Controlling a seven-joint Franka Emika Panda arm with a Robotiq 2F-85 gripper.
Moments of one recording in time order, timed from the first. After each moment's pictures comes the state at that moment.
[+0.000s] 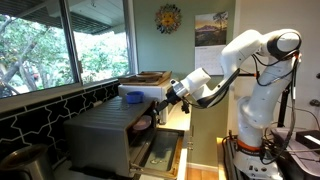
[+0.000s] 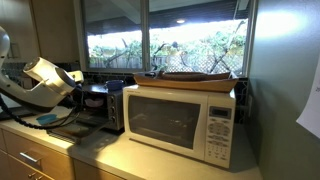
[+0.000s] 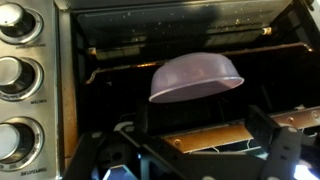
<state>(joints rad) 0.08 -0.45 0.01 -2.74 -1.14 3.39 1.20</state>
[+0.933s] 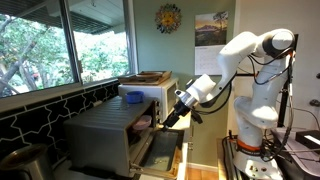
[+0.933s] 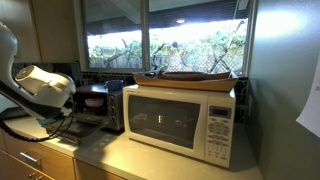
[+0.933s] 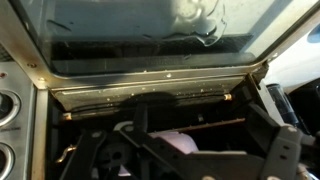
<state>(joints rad) 0.30 -0.43 -0.18 -2.75 -1.69 3.37 1.64</state>
